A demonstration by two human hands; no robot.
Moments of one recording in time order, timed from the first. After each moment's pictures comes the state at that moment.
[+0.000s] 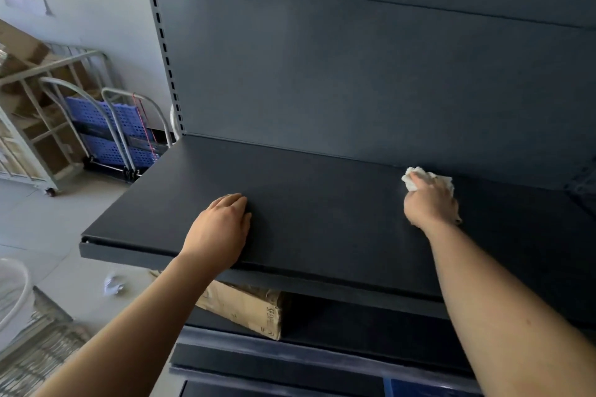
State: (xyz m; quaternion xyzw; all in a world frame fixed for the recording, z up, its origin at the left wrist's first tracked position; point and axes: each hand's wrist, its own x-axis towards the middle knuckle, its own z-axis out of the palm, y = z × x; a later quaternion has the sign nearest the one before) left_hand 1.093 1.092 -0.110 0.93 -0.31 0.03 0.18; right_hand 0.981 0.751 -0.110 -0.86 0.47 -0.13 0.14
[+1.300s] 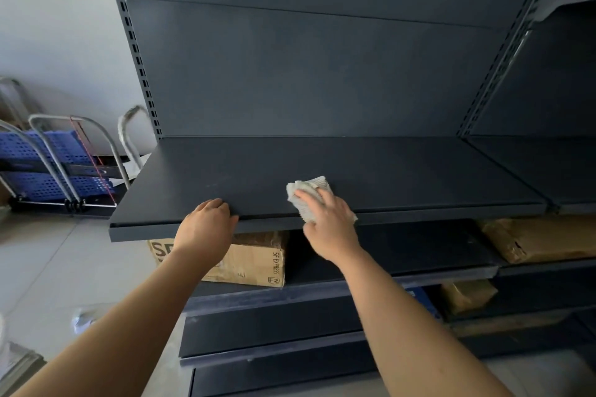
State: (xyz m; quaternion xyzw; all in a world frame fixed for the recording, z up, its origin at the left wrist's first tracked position) left_hand 1.053 1.166 -0.105 0.91 -0.39 0.02 0.13; right_hand 0.905 0.989 -0.123 -0.94 0.26 -0.19 0.15
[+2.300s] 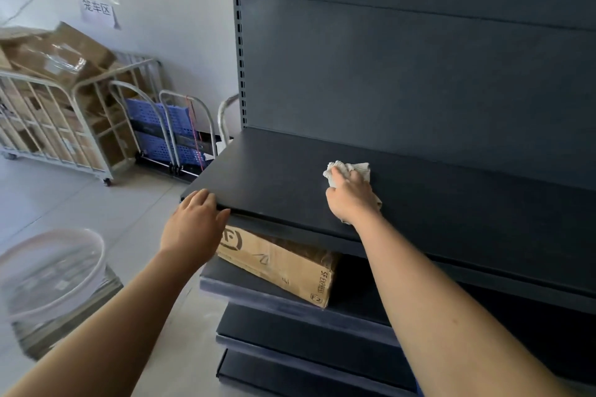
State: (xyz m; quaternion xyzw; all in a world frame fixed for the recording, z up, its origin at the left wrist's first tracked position) left_hand 1.083 1.238 -0.116 0.96 -0.20 0.08 0.17; right_hand 1.040 0.965 -0.104 -0.95 0.24 -0.07 0.19
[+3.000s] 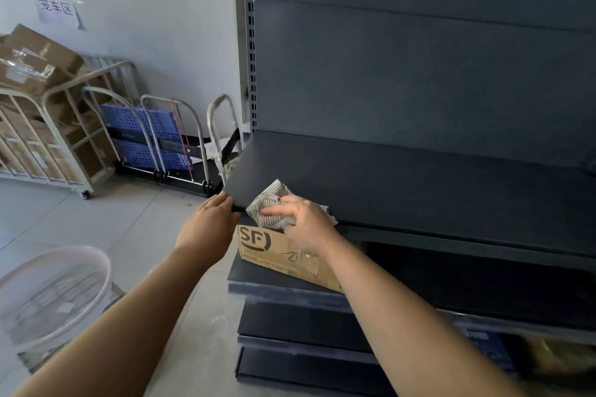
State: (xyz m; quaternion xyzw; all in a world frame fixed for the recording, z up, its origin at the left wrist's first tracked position) left_hand 1.122 1.291 -0.109 0.94 -0.29 0.02 0.20; right_hand 1.024 1.122 -0.089 -0.92 0.10 -0.06 0.37
